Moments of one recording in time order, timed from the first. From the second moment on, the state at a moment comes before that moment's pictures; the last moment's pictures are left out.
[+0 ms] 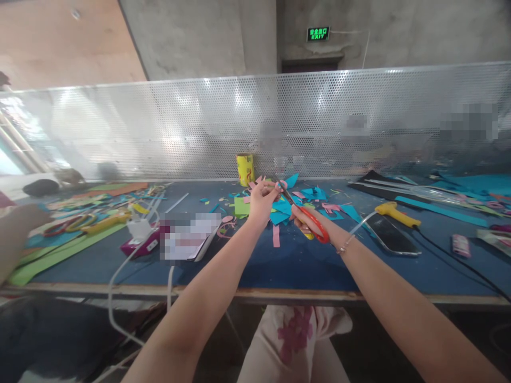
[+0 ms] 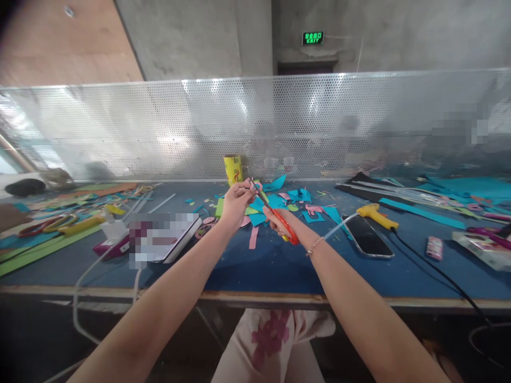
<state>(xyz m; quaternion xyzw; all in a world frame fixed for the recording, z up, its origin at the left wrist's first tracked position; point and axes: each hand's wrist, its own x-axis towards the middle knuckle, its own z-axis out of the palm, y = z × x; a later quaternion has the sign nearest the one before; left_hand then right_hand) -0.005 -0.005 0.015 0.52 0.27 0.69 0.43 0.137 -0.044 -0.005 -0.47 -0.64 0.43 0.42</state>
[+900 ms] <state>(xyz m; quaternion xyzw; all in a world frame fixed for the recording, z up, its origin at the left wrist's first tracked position) 0.004 -0.014 0.007 0.62 0.29 0.59 0.42 0.138 -0.036 0.003 -0.43 -0.57 0.37 0.59</state>
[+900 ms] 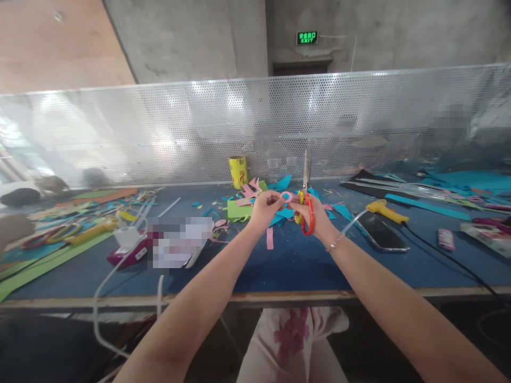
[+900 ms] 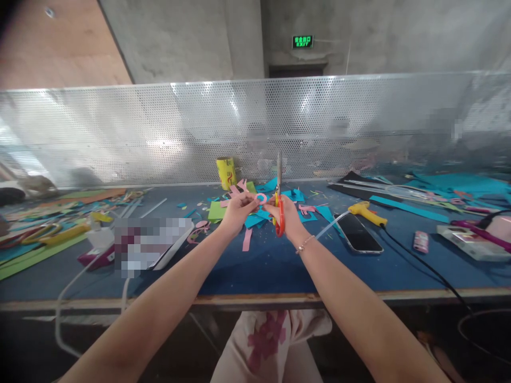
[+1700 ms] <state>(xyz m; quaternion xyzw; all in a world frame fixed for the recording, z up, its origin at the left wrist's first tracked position) 0.007 -0.012 0.004 0.61 0.31 0.57 0.44 0.141 -0.037 0.006 -0.48 -0.59 0.34 0.55</state>
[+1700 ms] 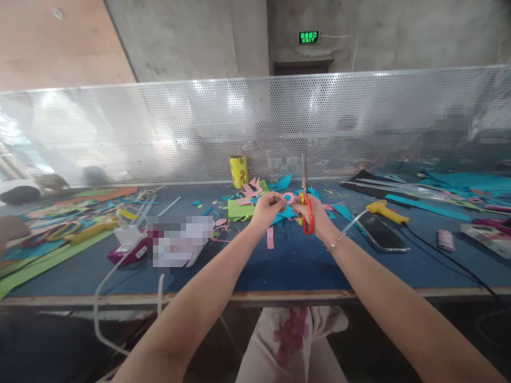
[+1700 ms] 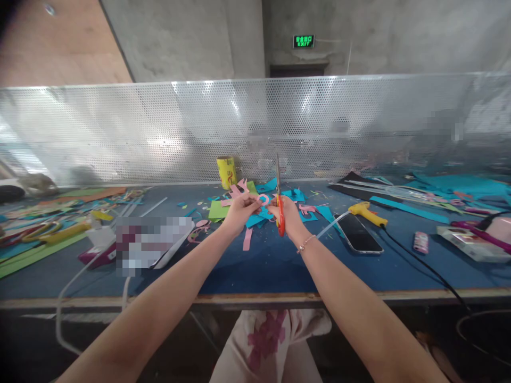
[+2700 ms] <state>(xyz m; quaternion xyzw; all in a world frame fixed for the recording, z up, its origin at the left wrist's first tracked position) 0.002 -0.010 0.011 0.51 0.31 0.64 0.49 0.142 -0.039 0.002 -0.50 -0.63 0.34 0.48</state>
